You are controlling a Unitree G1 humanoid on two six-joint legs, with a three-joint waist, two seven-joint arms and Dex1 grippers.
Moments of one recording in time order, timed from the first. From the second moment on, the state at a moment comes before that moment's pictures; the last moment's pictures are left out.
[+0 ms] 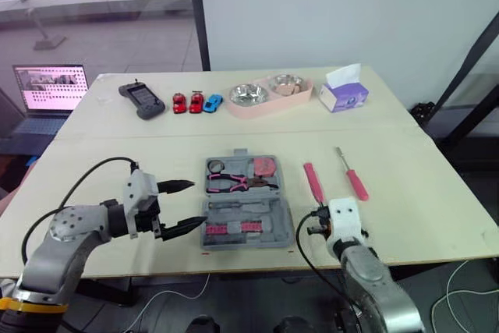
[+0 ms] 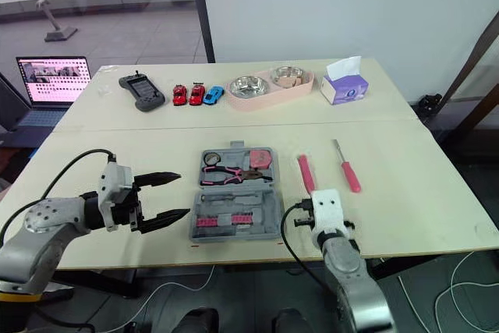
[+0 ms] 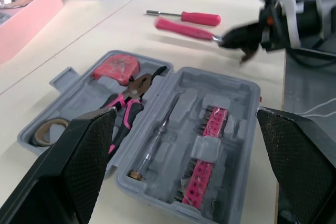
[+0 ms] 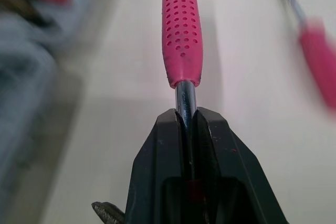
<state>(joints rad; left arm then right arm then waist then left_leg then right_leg) -0.08 0.73 0.15 -0.24 -0.53 0.25 -1.08 -0.04 -0.34 0.12 -0.47 0.10 0.62 0.06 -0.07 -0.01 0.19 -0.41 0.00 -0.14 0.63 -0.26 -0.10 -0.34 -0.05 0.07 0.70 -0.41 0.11</state>
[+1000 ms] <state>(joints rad) 0.06 0.77 0.24 0.02 -0.46 -0.07 -1.28 -1.11 -0.58 0.87 -0.30 0.27 1.35 0.86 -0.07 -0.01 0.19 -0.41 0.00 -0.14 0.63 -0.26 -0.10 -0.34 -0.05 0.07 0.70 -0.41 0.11</state>
